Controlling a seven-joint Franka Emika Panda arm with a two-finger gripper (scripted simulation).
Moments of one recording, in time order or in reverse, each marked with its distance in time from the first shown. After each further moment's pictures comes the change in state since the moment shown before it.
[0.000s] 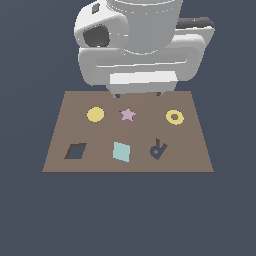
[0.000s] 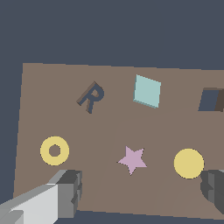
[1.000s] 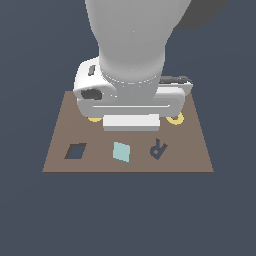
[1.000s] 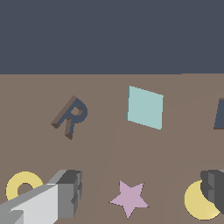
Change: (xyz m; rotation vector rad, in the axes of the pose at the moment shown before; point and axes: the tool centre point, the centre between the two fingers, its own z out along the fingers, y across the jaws) arm 0.037 0.018 0.058 -0.009 -0.013 0.046
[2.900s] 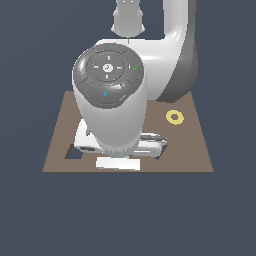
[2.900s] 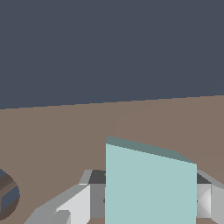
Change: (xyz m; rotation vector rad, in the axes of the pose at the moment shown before) arm 0.052 0.026 0.097 -0.011 -0.018 0.064
